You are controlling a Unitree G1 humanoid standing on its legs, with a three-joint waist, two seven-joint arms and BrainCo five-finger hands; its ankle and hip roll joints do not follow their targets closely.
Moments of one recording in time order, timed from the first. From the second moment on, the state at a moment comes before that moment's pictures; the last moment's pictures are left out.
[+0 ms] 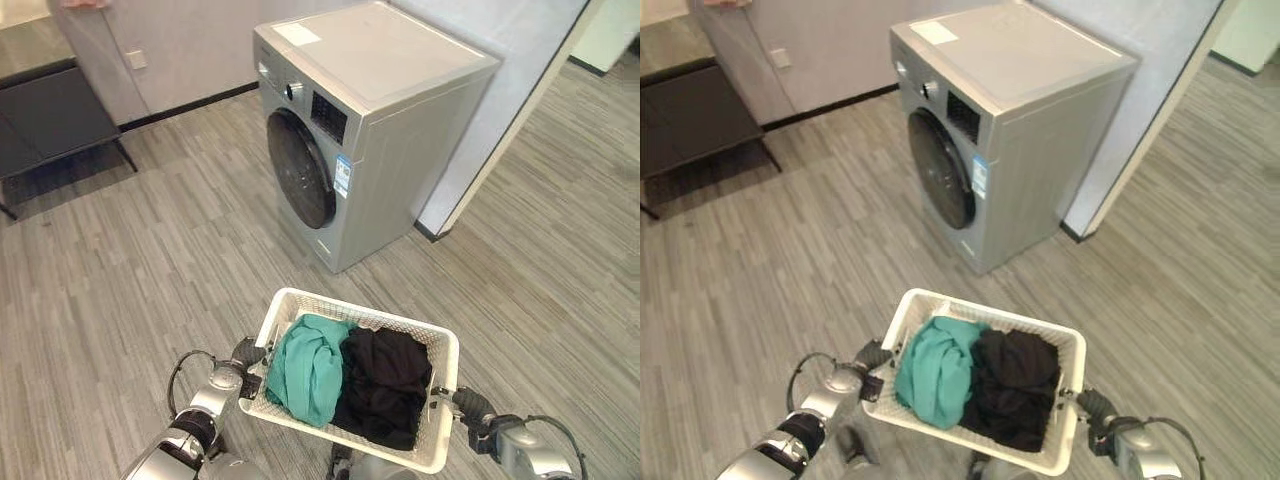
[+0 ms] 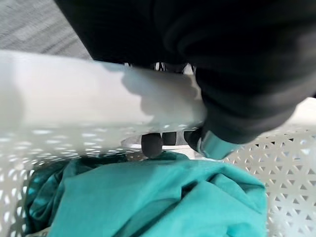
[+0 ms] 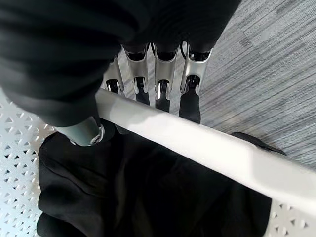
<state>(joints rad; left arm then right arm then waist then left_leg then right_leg) -0.33 0.28 -0.41 0.92 -0.30 0.03 0.06 0.05 -0.50 0.21 0.67 0.48 0.08 0.24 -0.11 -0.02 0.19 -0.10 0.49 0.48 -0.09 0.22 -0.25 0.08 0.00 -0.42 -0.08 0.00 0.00</state>
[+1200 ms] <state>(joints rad) -0.33 0.30 -0.34 0.89 -0.23 0.02 0.02 0.03 -0.53 0.25 0.60 0.46 0.11 0.25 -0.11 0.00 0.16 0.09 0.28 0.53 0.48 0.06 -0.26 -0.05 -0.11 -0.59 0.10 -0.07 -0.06</state>
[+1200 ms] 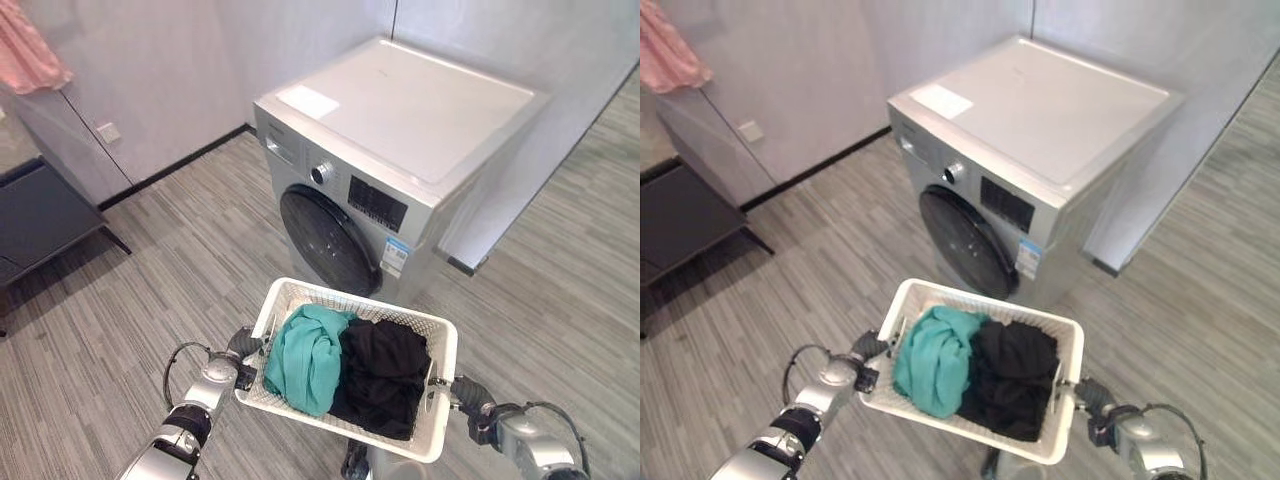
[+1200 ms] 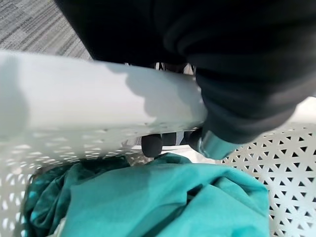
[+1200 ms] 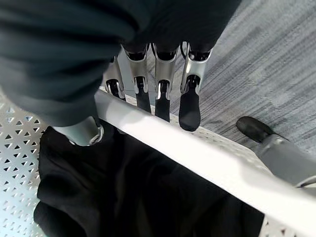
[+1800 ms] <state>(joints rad) -0.25 0.34 -0.33 0.76 -0.24 0.02 -0.01 0.26 -0.70 0.24 0.19 0.46 0.18 0.25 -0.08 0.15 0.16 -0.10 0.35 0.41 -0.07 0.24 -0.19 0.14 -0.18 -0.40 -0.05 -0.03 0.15</state>
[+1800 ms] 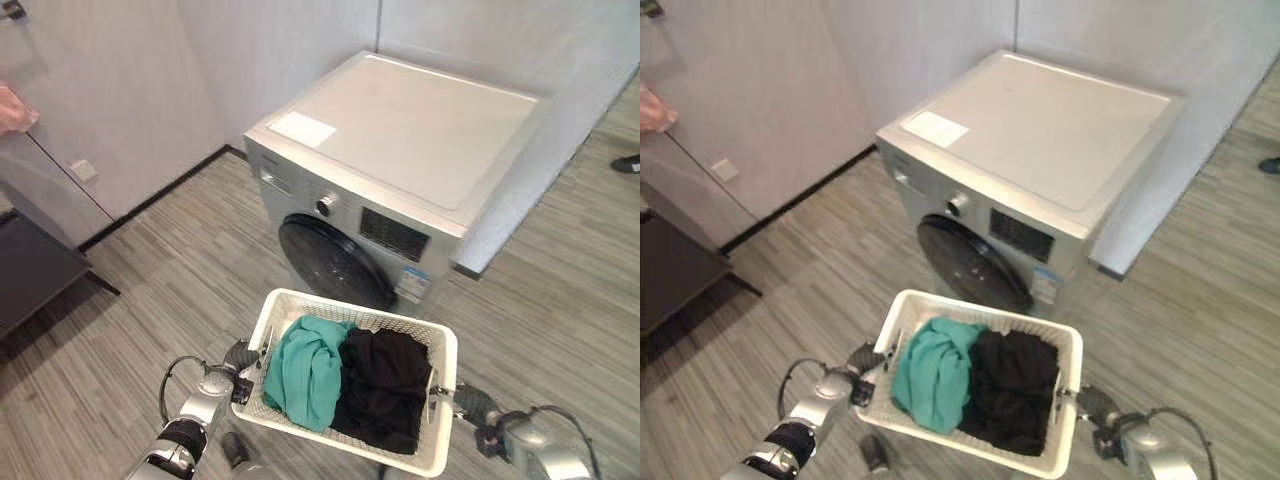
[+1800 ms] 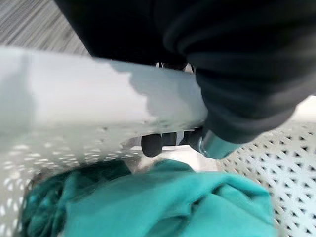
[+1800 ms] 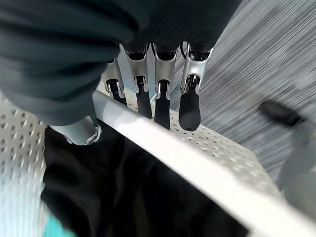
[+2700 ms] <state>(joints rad) -0.18 0.52 -0.18 0.65 -0.15 0.03 -0.07 0.01 -0.68 0.48 0.20 0.41 0.27 0.38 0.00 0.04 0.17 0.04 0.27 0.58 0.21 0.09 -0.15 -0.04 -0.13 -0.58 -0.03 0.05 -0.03</state>
